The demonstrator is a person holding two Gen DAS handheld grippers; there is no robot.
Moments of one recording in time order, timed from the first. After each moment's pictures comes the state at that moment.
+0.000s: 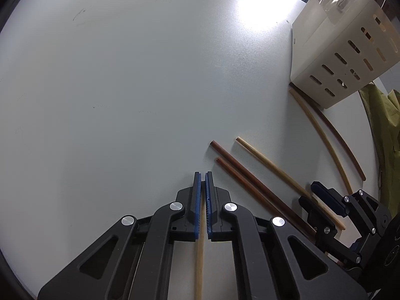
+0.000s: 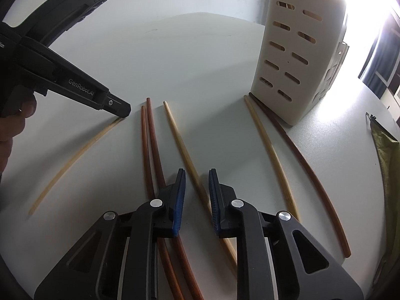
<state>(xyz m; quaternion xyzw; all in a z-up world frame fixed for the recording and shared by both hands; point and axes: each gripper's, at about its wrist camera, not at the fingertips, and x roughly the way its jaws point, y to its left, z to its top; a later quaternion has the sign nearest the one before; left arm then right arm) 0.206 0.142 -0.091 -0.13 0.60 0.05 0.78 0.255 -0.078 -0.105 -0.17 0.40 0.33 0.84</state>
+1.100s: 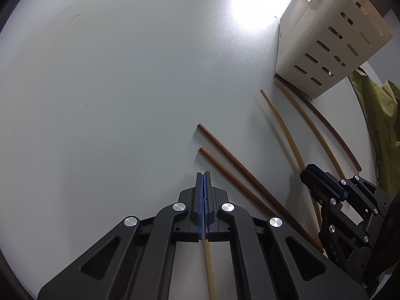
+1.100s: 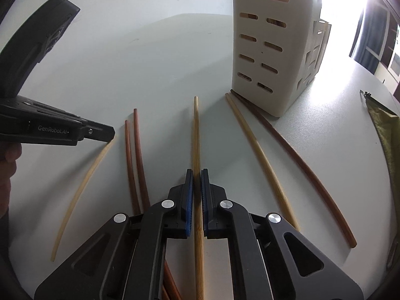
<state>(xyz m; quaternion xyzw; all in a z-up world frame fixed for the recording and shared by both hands) 0.229 0.132 -0.094 -0.12 0.60 0.04 0.79 0.262 -0.087 -0.094 -0.10 0.42 0.32 0.85</state>
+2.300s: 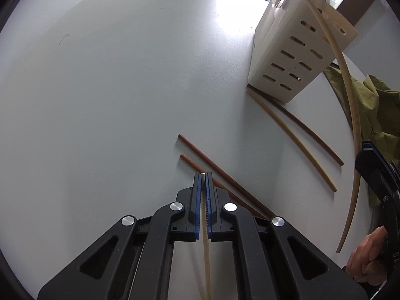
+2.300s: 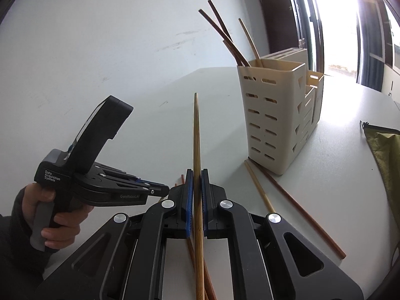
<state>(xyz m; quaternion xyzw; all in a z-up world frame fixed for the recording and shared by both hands) 0.210 0.105 -0.061 -0.11 0.56 0.00 0.82 0.231 -0.130 0.001 0.02 0.30 0.38 0.88</state>
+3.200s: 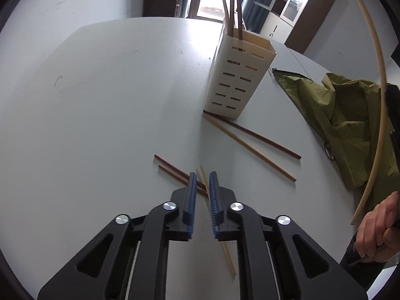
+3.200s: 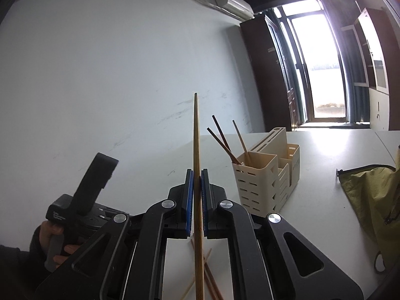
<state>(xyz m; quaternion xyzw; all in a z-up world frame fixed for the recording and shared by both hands) 0.186 0.077 -0.007 -0.07 0.51 -0.07 0.85 0.190 -0.172 0.072 0.09 0.16 0.36 0.91</state>
